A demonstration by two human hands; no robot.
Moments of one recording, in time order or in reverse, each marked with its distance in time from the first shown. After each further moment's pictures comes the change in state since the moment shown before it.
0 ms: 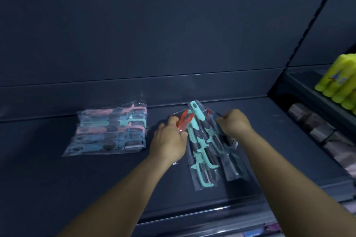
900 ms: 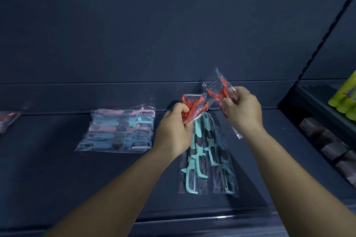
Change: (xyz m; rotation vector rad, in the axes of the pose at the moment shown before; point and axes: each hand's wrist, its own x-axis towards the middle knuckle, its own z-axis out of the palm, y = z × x) left_hand -0.003 0.019 -0.024 -0.210 0.171 0.136; right_hand -0.024 -0.039 -0.033 0.399 0.320 -0.342
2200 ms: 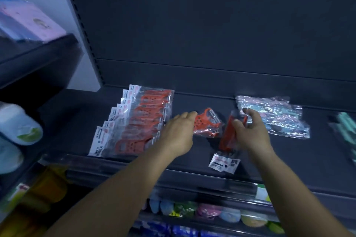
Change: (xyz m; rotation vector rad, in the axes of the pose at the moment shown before) left_hand -0.103 -0.273 -0.313 0.540 -0.052 0.090; right_hand -0.252 -0.196 0.275 0.270 -0.253 0.227
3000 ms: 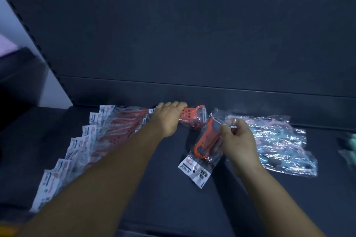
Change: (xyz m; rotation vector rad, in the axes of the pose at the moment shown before) left_hand 0.166 -0.025 0.021 0.222 -0.045 0.062; right_hand 0.092 -0.009 0.008 0.074 -0.015 -0.038
